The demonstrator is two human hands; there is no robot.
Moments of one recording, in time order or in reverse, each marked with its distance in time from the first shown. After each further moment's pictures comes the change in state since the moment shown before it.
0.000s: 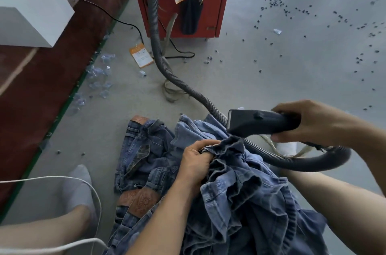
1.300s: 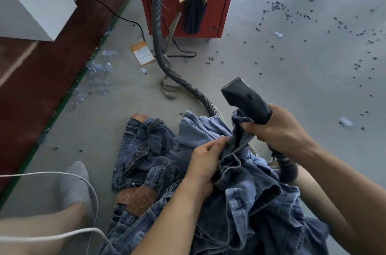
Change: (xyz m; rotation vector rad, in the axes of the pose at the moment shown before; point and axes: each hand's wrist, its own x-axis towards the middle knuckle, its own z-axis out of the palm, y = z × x) left_hand 0.007 -0.012 0.015 -0.230 -0.032 -0.174; right_hand 0.037 -0.022 0.071 0.378 0.341 0.193
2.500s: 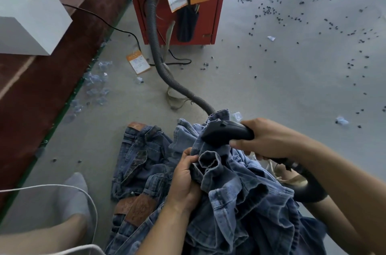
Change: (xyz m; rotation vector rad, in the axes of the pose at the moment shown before) left_hand -0.007 -0.010 -0.031 -0.536 -0.105 0.022; right_hand -0.001 -0.018 -0.013 -0.341 -0.443 -0.053
